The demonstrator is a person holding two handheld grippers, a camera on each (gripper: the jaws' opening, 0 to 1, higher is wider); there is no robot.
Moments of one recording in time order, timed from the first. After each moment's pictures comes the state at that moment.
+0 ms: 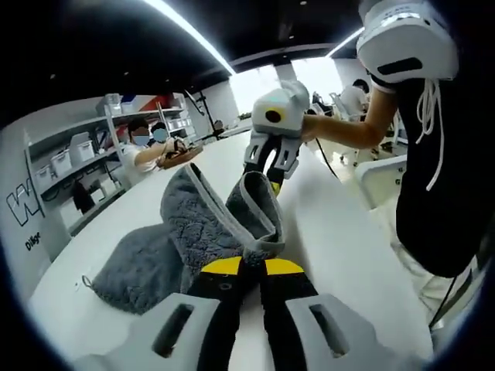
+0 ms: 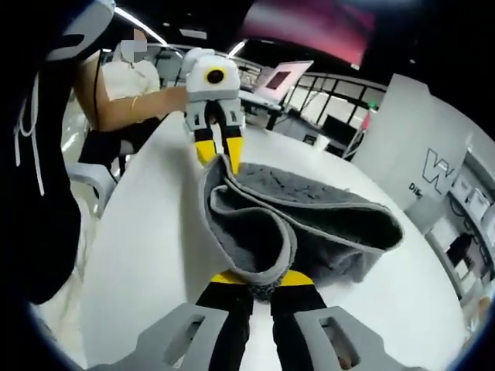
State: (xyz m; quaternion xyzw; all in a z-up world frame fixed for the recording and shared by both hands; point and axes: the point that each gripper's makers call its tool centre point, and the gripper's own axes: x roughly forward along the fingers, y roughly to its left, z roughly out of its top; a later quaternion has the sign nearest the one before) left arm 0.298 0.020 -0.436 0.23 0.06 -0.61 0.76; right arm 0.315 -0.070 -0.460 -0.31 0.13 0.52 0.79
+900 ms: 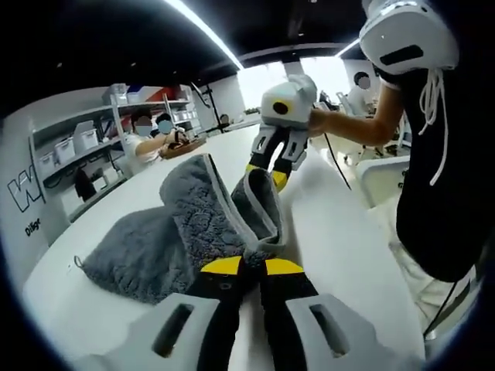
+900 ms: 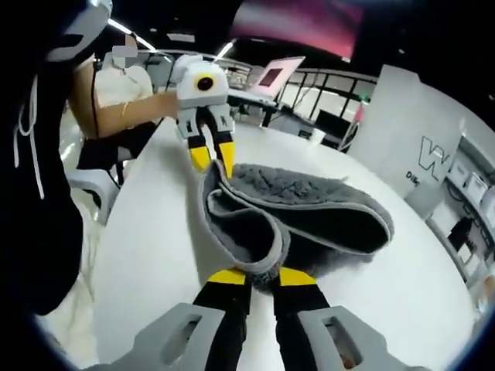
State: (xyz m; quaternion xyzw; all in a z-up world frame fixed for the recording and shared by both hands) left arm 0.286 0.023 -0.456 0.22 0.08 -0.59 0.77; right arm 0.298 -0.078 -0.470 -0.28 0.15 0.50 0.80
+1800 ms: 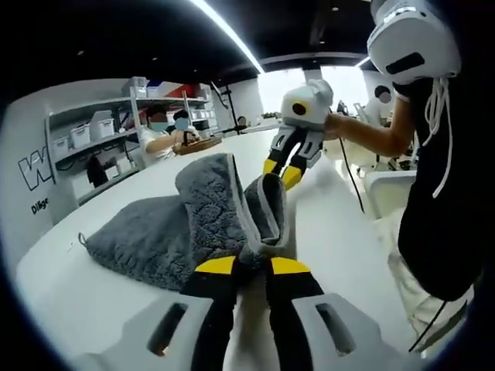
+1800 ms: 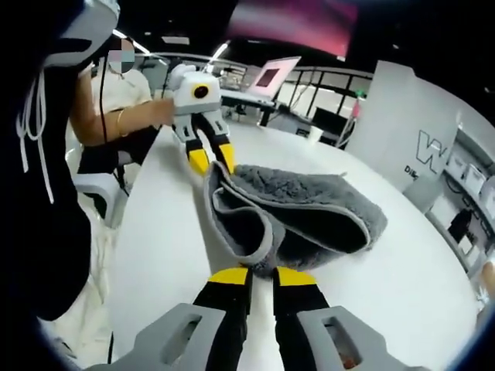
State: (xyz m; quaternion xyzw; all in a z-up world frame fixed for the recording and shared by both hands) left arm 0.278 0.034 -0.459 0.18 0.10 -0.56 0.80; right arm 0.280 -0.090 -0.467 -0.27 0.16 0.50 0.81
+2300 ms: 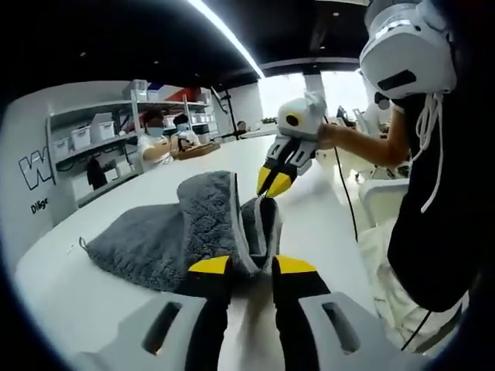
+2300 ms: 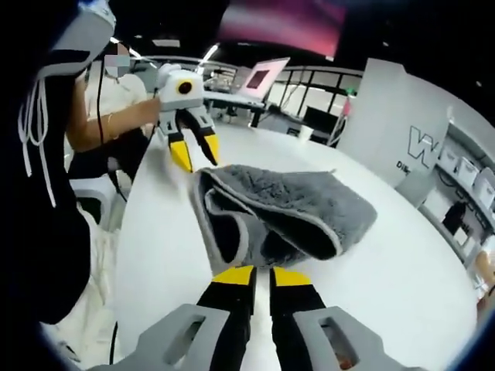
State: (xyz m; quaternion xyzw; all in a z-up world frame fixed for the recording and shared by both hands) left arm 0.262 0.028 -0.441 0.17 0.08 -0.57 0.80; right arm 0.284 -0.109 -0.460 -0.25 0.15 0.48 0.83
